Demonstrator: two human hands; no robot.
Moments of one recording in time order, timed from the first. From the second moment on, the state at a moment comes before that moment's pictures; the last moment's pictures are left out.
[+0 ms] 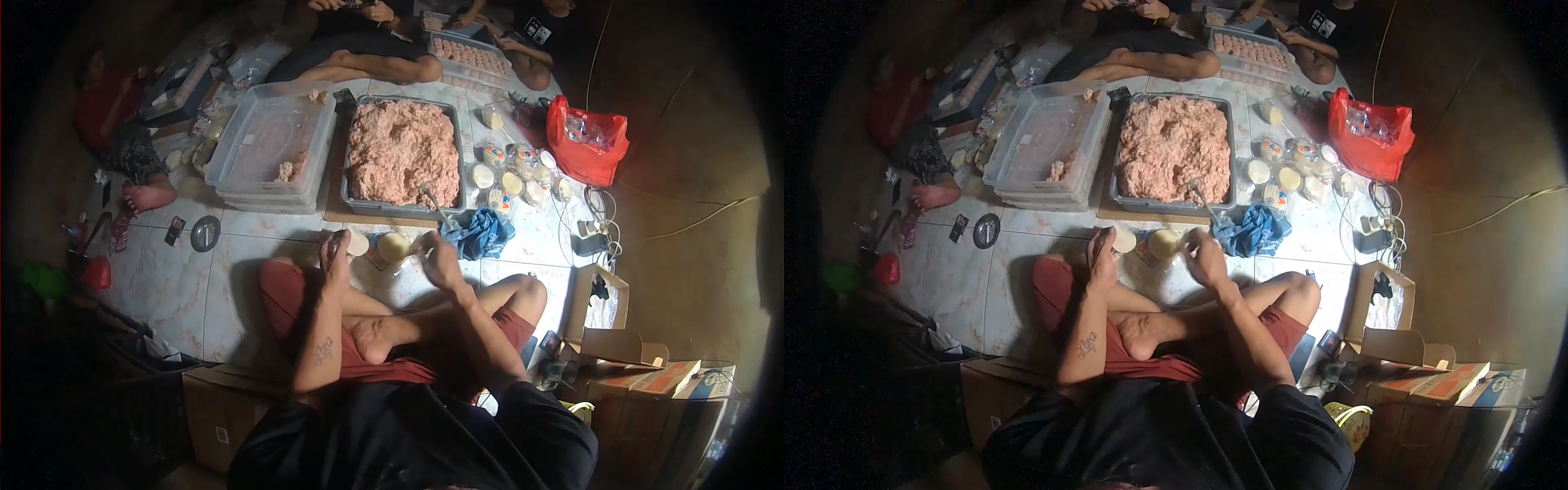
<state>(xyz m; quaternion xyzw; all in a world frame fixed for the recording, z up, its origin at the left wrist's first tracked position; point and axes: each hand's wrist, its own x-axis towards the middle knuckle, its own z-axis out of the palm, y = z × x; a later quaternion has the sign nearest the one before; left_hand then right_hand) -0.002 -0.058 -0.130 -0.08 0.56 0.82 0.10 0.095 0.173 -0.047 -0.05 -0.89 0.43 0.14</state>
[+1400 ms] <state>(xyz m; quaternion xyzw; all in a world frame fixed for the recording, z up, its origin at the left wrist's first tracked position) 0.012 -0.024 -0.012 -0.02 0.03 0.94 0.34 0.124 0.131 0.024 0.13 -0.90 0.40 0.14</state>
